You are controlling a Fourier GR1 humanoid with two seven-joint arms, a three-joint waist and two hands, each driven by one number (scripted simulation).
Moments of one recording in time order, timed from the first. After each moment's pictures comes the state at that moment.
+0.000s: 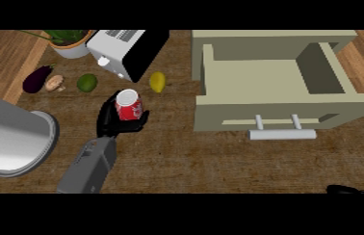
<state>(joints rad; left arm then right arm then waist) -0.52 0.06 0.17 -0.53 0.17 0.00 -0.60 0.09 -0.09 -0.30 -2.26 -0.09 0.09 0.32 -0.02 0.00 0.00</state>
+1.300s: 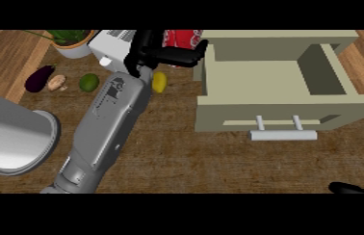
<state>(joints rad) -0.91 0.00 -0.06 -1.00 0.17 0.26 0.07 0.08 -0.09 -0.31 -2.27 -0.07 0.08 0.33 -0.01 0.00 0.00</state>
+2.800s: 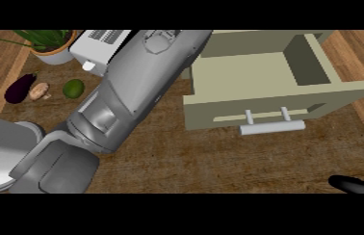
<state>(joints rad) -1.55 0.00 -0.25 -0.43 0.39 0.51 0.14 0.00 -0.12 -0.30 -2.26 -0.09 0.08 0.37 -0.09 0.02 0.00</state>
